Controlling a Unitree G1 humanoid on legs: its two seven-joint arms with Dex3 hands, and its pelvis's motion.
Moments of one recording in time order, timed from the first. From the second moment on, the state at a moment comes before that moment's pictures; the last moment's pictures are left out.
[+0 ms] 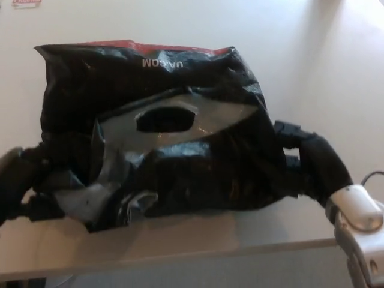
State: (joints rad) left_arm -0.18 0.59 0.08 0.16 0.08 -0.53 -0.20; right_arm -0.40 -0.11 0.00 0.08 -0.03 0.23 0.19
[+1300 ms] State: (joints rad) left_arm -1.38 0.66 0.12 0.23 0.06 -0.20 -0.22; right_arm -1.40 -0.23 -0.32 0.13 0.29 0.51 0.09
